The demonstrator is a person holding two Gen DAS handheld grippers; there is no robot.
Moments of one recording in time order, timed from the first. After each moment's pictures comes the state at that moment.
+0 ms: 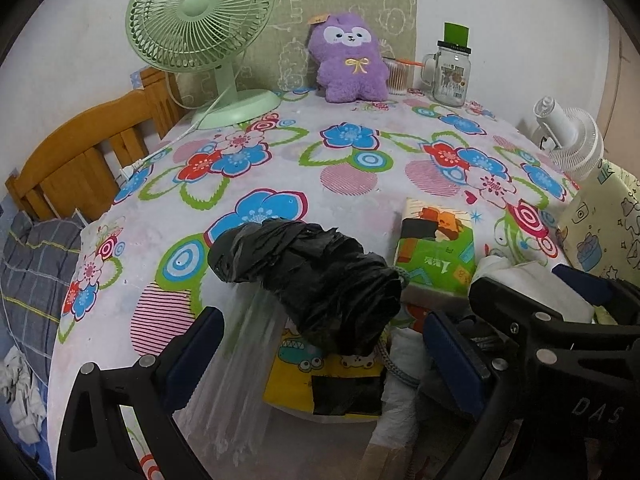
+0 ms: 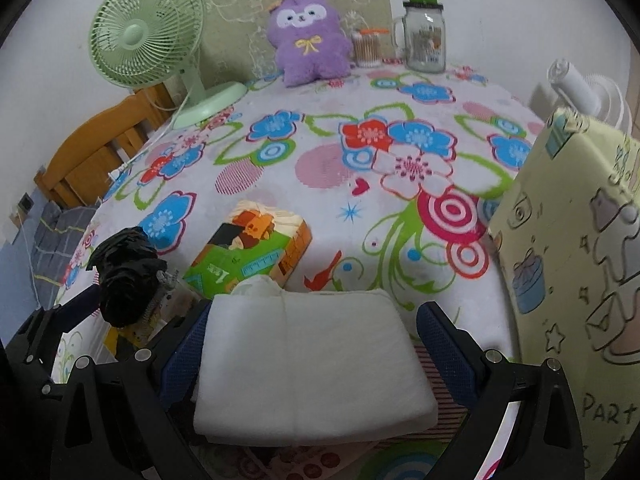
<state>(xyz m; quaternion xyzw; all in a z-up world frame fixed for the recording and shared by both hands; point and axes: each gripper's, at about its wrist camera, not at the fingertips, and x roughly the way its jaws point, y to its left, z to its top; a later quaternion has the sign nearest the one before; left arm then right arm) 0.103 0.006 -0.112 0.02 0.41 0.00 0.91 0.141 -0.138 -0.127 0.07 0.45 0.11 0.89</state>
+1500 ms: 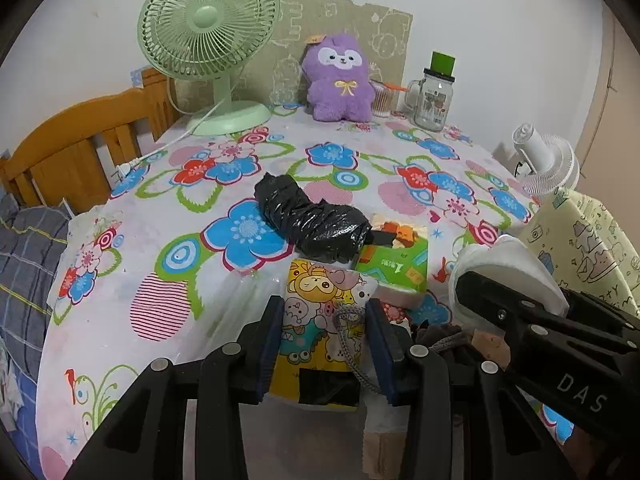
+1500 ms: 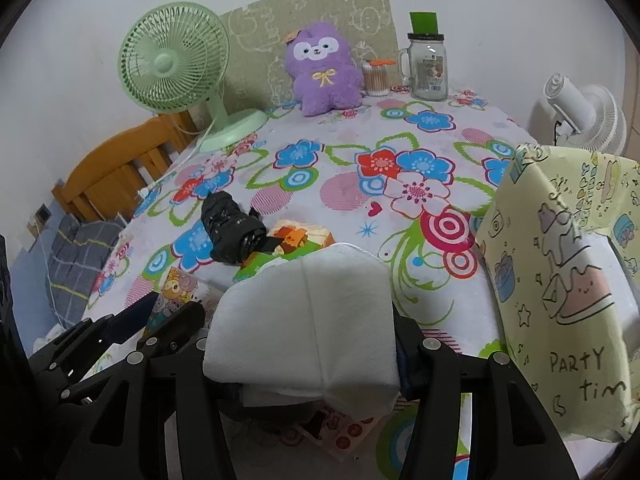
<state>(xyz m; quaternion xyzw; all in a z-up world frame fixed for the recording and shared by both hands) 0.080 0.012 -0.088 -0.03 0.39 -0.04 0.92 0.108 -0.140 -0.091 0.08 0.40 0.12 0.90</state>
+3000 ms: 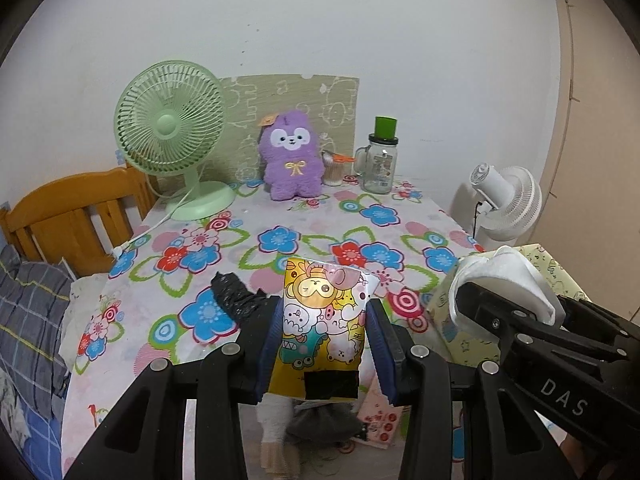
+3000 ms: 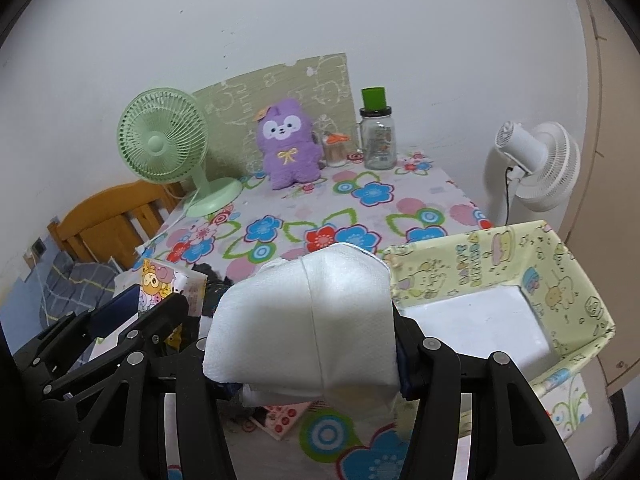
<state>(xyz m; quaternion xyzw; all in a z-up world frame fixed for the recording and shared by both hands) 0.050 -0.052 -0.001 0.00 0.31 -0.06 0.95 0.068 -0.213 -0.012 0.09 0.33 0.08 0.94</state>
